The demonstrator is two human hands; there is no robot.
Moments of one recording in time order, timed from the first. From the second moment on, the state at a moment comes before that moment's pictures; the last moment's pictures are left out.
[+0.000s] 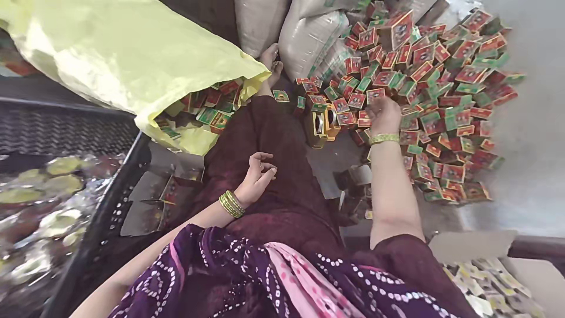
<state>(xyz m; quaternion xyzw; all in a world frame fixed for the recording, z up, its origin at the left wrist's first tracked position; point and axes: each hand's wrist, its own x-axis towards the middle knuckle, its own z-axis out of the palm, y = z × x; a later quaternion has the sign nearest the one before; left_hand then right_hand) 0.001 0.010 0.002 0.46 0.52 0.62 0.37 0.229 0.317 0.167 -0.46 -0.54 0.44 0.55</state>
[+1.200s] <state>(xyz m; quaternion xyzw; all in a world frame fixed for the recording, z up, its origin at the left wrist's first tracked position) 0.010 -0.003 0.010 0.68 0.52 0.50 0.14 0.211 0.097 0.153 -0.06 -0.95 0.14 0.28</state>
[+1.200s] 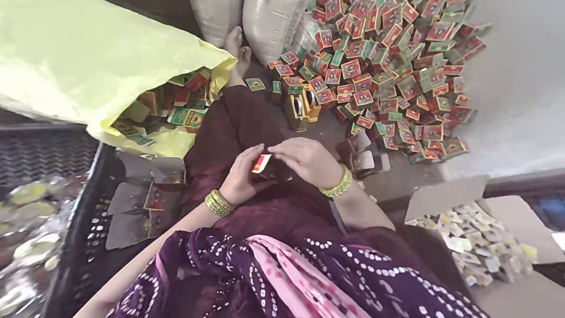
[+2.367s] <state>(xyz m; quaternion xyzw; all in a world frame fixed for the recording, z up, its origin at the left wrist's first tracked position) 0.015 -0.007 0.011 0.54 0.52 0.56 0.36 0.404 0.155 0.052 -0.77 -0.64 0.01 -0.02</state>
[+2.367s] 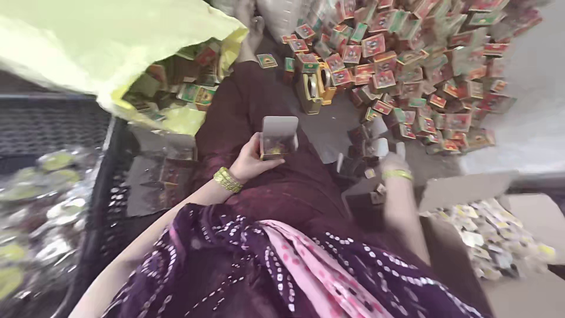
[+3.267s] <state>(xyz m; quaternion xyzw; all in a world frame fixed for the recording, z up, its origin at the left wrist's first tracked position) 0.008 -0.010 0.016 0.62 0.61 0.45 0.21 0.174 0.031 0.103 -0.22 -0.92 0.09 0.30</state>
